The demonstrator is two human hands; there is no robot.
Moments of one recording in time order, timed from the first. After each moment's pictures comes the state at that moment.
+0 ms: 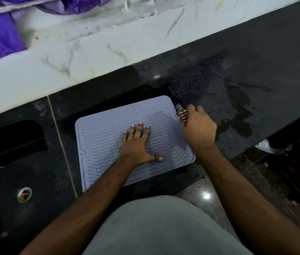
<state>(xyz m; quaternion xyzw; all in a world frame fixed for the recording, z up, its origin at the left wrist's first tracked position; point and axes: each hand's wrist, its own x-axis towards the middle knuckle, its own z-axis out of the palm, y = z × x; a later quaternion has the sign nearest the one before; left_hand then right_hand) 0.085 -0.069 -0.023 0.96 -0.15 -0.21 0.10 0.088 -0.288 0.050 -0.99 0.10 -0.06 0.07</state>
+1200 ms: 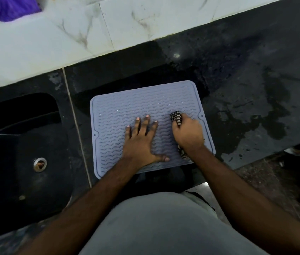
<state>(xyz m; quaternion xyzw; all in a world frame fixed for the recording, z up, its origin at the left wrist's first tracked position) 0.051 -0.036 -0.029 0.97 -0.12 -0.18 0.11 0.092 -0.213 -0.006 -0.96 0.08 0.06 0.27</state>
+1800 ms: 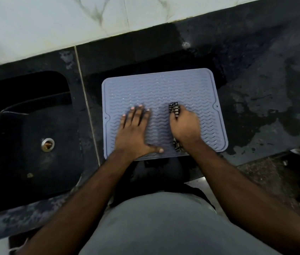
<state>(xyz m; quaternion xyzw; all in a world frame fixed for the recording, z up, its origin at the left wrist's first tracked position) 0.026 0.017 -0.023 0.98 -0.07 -0.16 0.11 0.078 -0.165 -0.010 -0.96 0.05 0.06 0.28</state>
